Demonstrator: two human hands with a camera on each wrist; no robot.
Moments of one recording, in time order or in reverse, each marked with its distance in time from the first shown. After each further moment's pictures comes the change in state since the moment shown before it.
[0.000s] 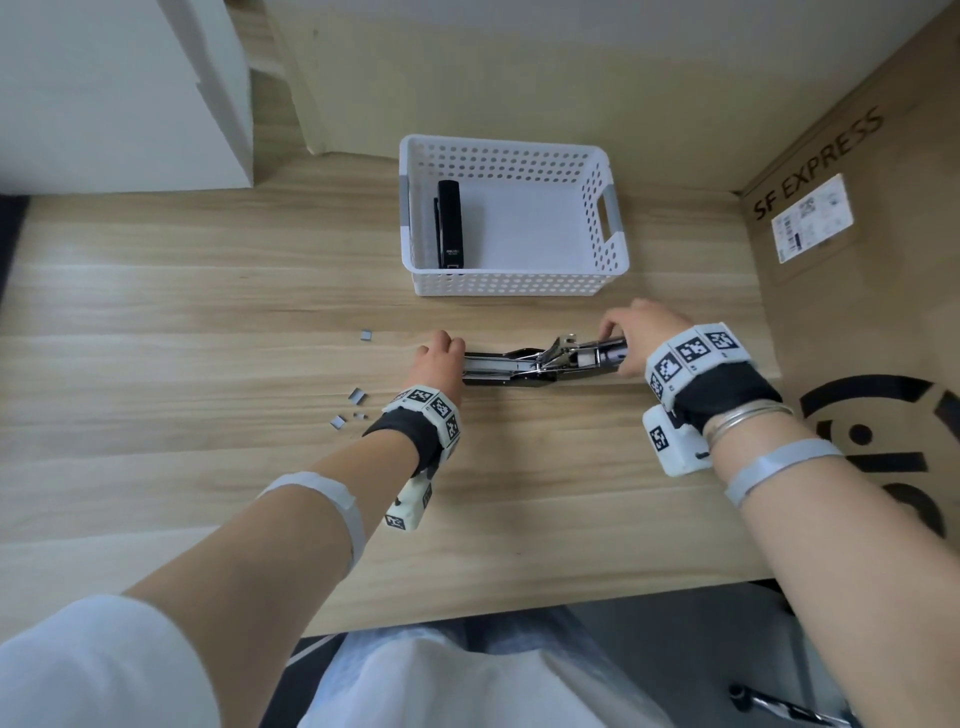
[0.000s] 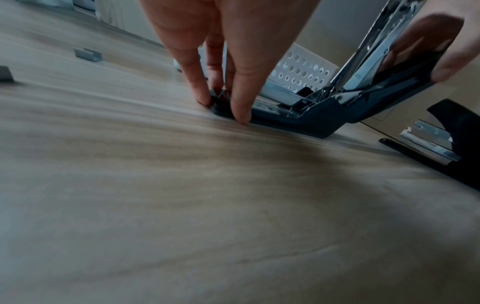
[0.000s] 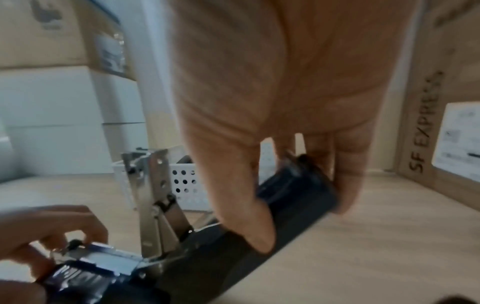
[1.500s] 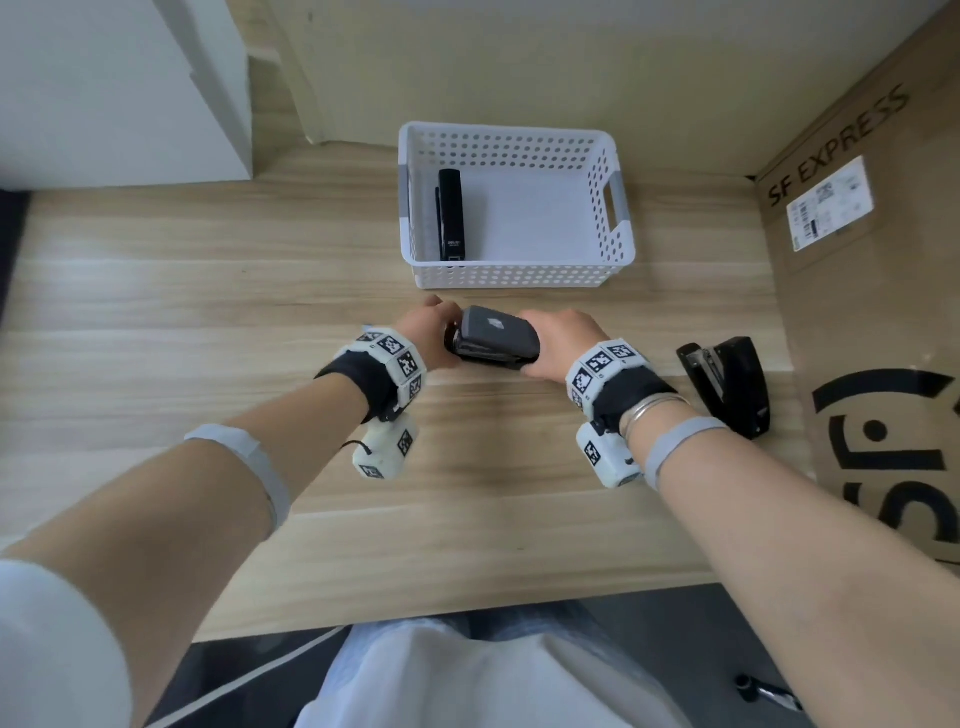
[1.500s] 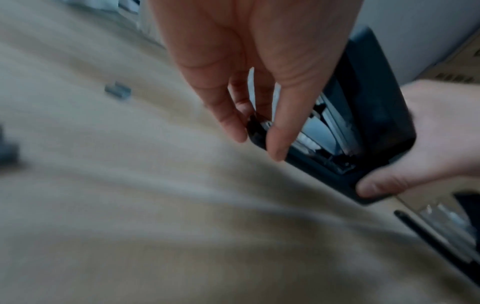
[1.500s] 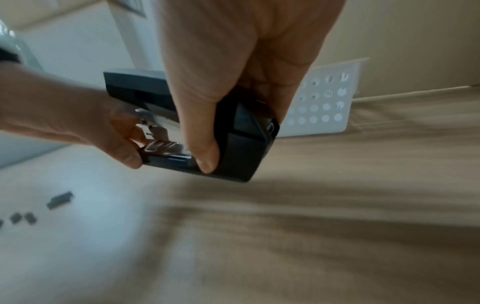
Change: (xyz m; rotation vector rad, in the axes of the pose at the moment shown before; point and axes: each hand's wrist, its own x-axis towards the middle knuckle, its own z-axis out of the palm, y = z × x) left_hand 0.013 -0.011 -0.056 -0.178 -0.098 0.081; right_hand 0.025 -0.066 0.030 0.107 0.165 -0.267
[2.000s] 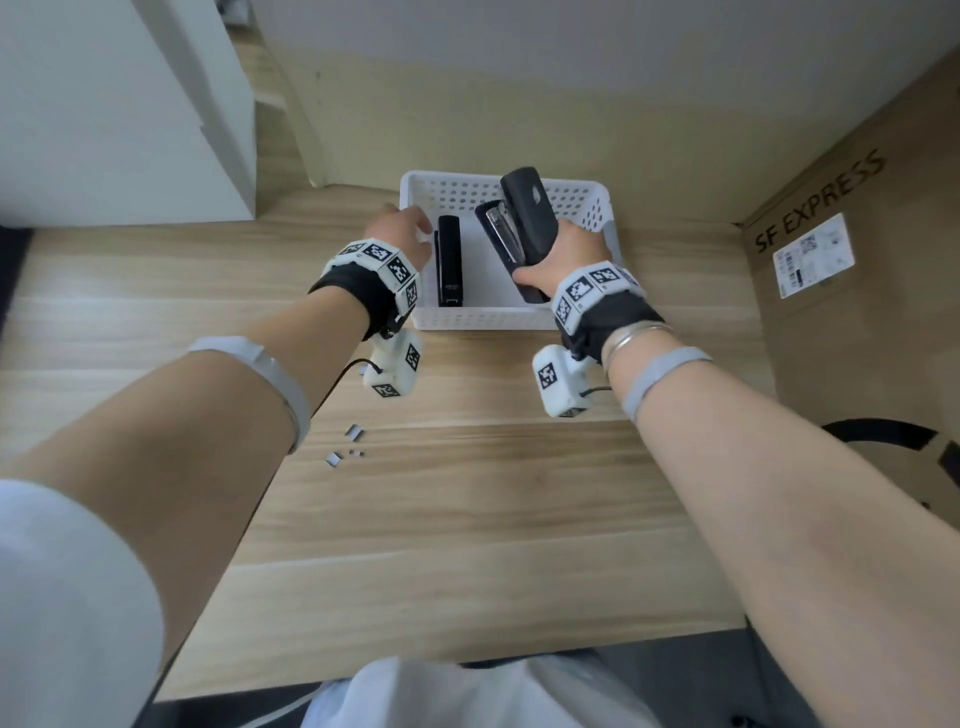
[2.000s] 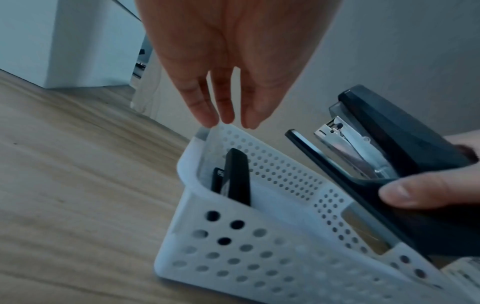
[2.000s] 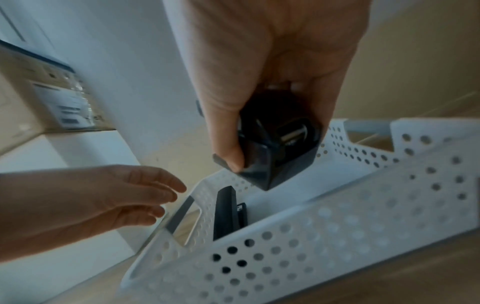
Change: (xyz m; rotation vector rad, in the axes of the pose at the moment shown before) left_hand 0.077 0.005 -0.104 -0.027 0.337 -0.126; right_hand 0.065 -0.002 -0.096 0.344 0.319 0.295
